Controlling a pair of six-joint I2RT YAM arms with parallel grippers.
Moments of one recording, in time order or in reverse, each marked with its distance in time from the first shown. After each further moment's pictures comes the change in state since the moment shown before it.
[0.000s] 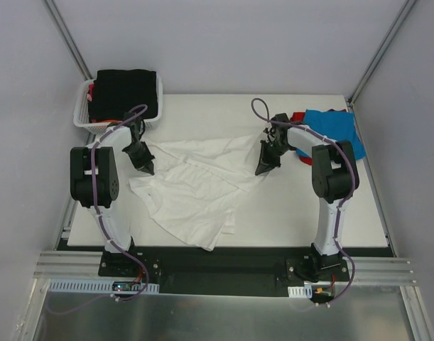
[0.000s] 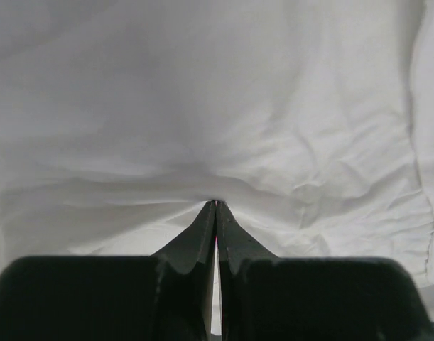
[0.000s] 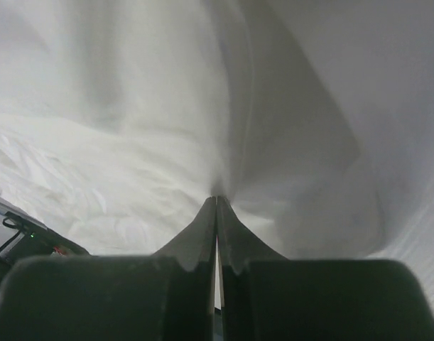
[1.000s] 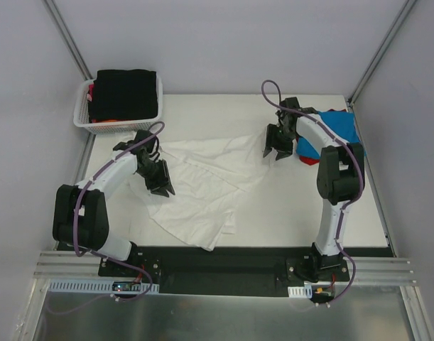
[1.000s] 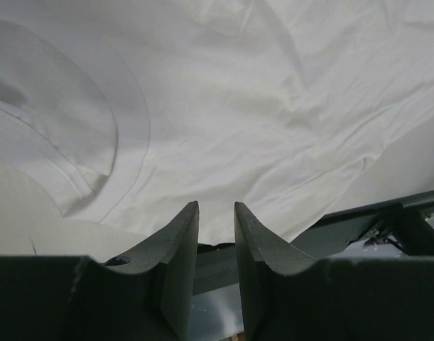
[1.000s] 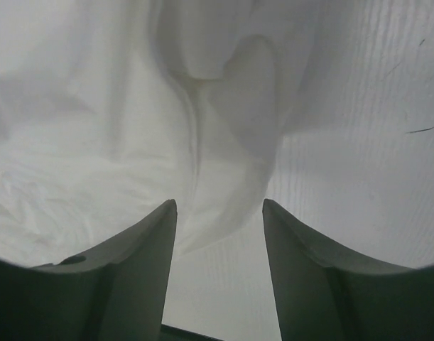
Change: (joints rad) left arm -0.212 -0.411 -0.292 -0.035 0.191 0.011; right arm -0.038 -0.085 0.137 -0.093 0.222 -0.043
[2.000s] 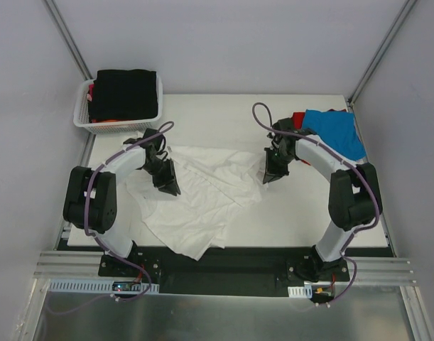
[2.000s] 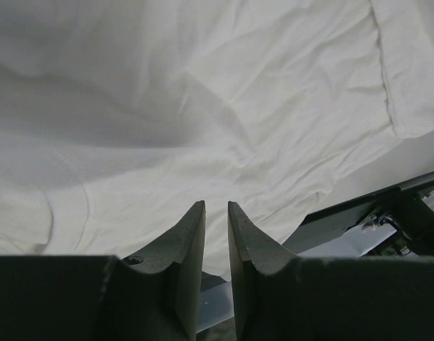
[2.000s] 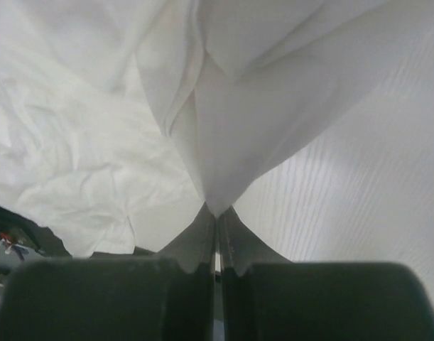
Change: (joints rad) left arm -0.020 0.154 0.023 0.054 0.099 0.037; right arm 0.094 -0.229 -0.361 0.025 -0.062 0.029
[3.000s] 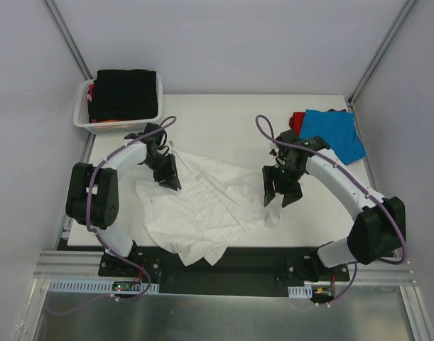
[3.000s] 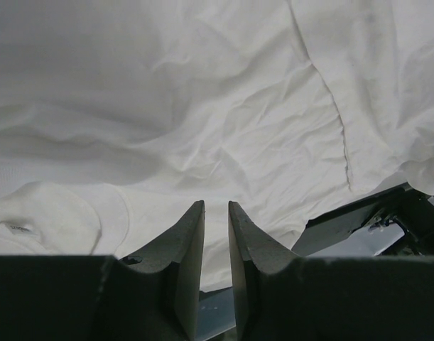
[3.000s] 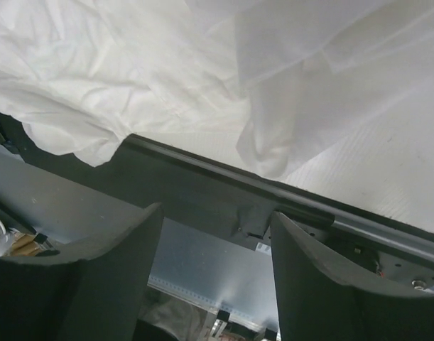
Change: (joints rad) left arm 0.000 0.047 0.082 -0.012 -0.004 0.055; right arm 0.129 -0.334 -0.090 -0.392 0.010 0.001
